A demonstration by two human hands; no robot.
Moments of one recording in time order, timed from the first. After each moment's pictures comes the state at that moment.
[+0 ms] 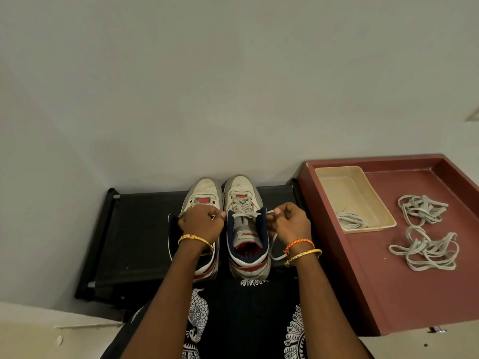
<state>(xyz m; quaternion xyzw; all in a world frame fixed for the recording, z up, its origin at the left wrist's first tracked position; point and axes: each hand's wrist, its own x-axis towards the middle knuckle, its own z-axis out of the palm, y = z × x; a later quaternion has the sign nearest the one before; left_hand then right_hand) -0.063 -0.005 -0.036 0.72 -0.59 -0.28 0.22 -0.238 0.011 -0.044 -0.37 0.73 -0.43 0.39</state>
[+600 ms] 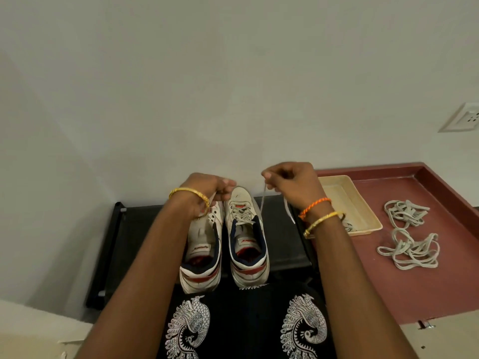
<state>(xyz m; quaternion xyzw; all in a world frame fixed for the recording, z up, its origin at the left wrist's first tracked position) -0.061 -0.026 0.080 0.61 -0.43 -0.59 0.31 -0.242 -0.002 0.081 -0.56 0.61 -0.44 0.35</state>
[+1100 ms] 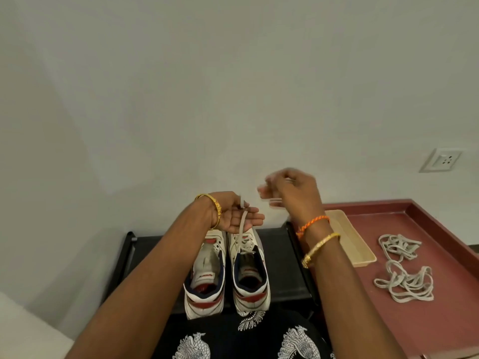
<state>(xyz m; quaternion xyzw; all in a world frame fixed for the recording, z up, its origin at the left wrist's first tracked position) -0.076 -0.026 0.131 0.54 -0.34 -0.75 0.16 -0.219 0.027 0.148 -0.51 0.59 -0.50 0.37</state>
